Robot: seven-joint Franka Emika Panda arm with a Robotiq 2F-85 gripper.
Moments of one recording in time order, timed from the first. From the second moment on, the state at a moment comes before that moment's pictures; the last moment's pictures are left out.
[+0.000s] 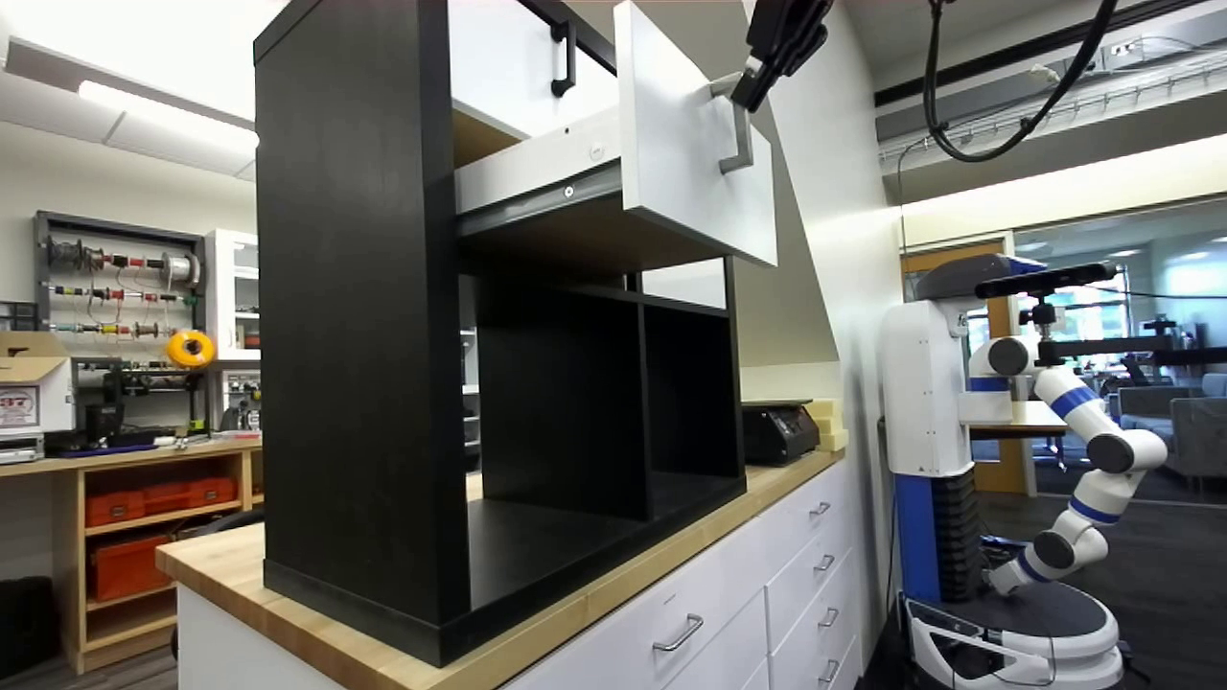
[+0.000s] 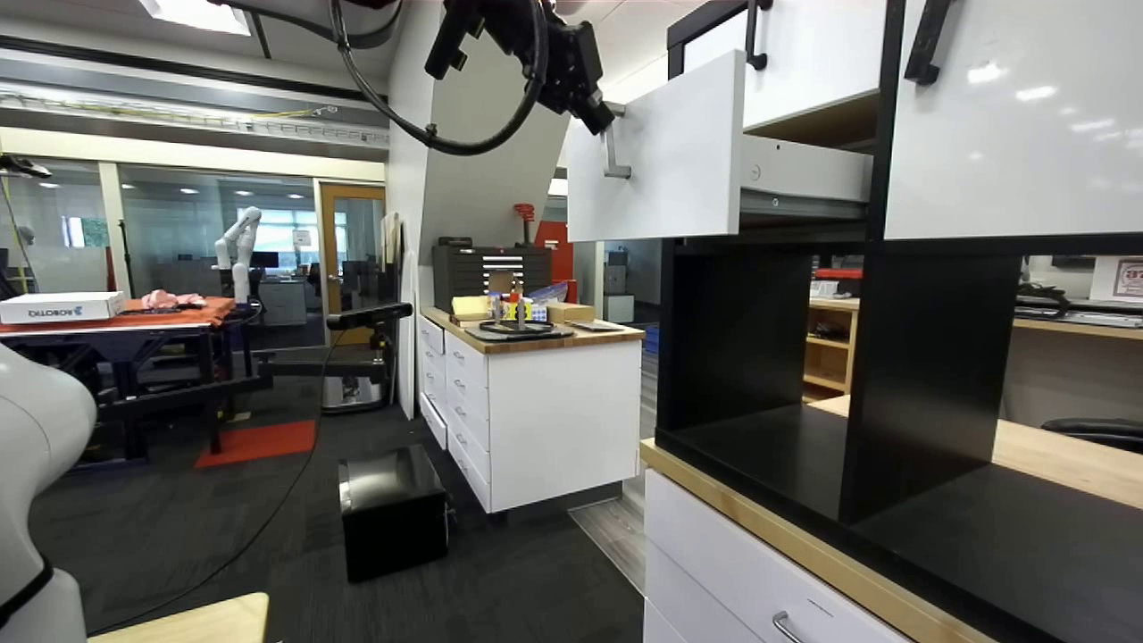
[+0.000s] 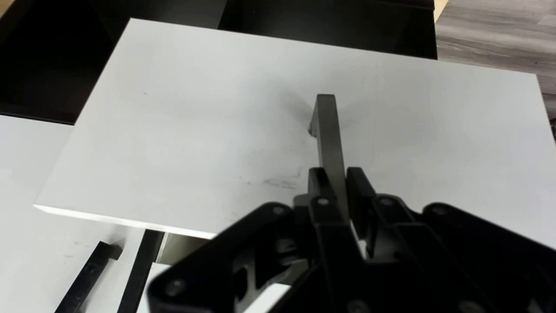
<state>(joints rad) -0.01 -0.53 0.10 -1.98 -0.16 2.23 0.08</state>
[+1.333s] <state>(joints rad) -0.02 -0.23 0.06 -1.87 -0.16 2.66 0.08</state>
